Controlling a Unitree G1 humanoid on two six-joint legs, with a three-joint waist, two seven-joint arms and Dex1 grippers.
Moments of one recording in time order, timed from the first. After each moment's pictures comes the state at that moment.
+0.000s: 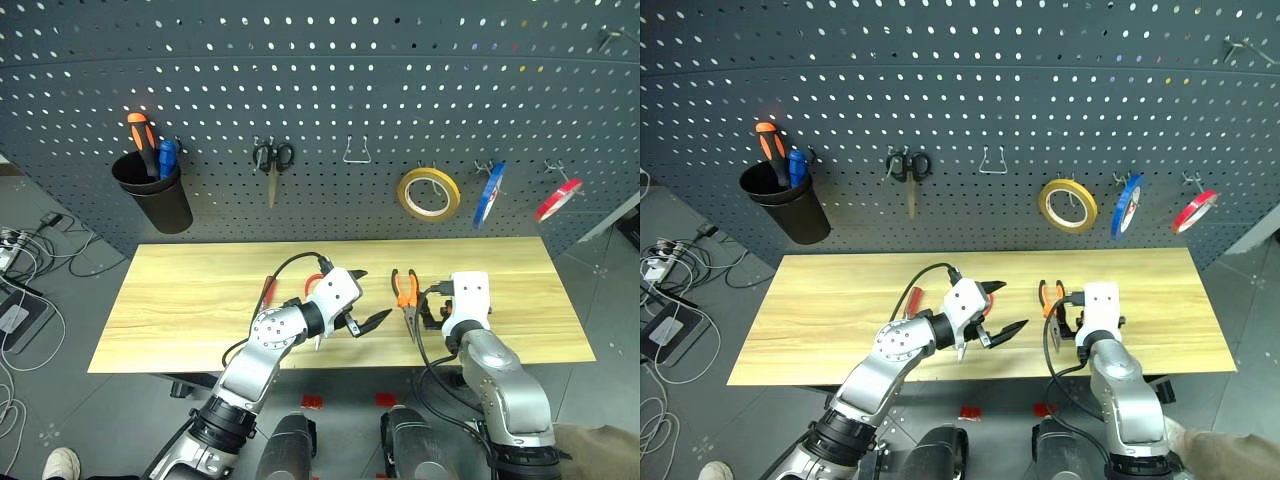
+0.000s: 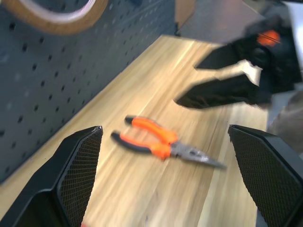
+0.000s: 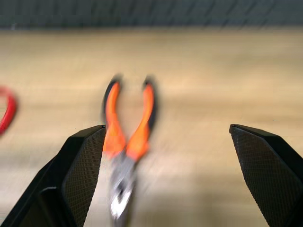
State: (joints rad) left arm -0.24 0.28 -0.31 -0.07 -0.02 0.19 -0.65; right arm -0.06 -0.06 0.02 -0.35 0.06 0.81 0.02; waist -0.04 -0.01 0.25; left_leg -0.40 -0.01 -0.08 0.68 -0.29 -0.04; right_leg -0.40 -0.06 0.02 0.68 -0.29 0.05
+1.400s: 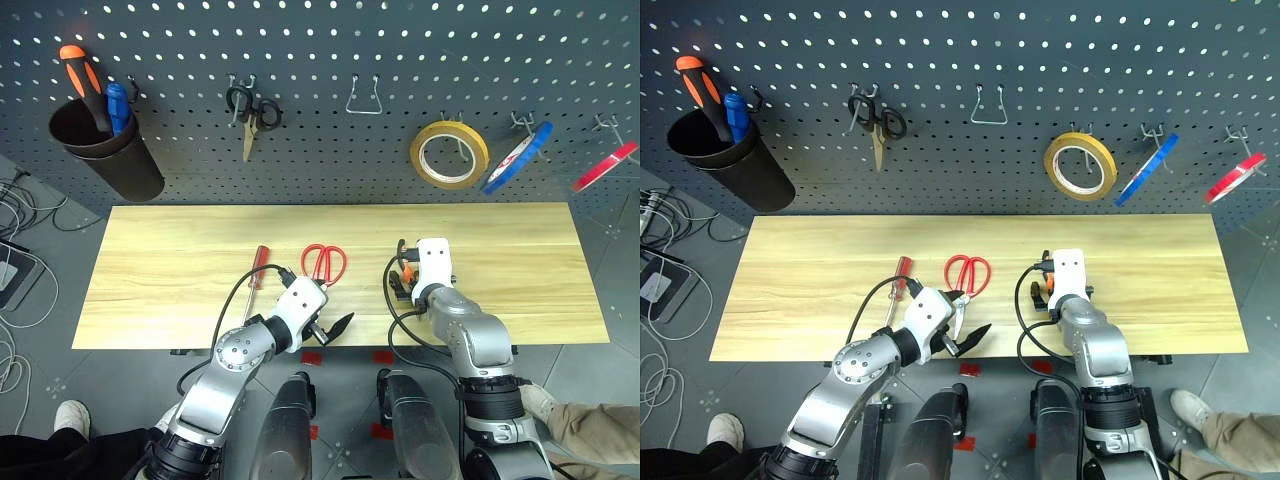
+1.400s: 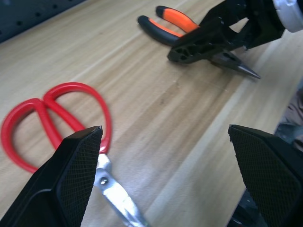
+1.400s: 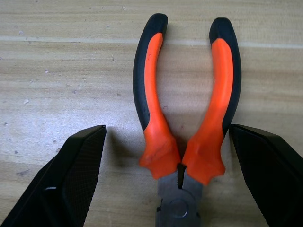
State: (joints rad) left arm -0.09 0.37 -0.25 -0.30 -0.03 0.38 -0.55; right arm -0.39 -0.03 0.01 -0.09 0.06 0.91 -0.03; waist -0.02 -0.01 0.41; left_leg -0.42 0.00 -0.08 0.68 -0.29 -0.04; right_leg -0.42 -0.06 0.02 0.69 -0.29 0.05
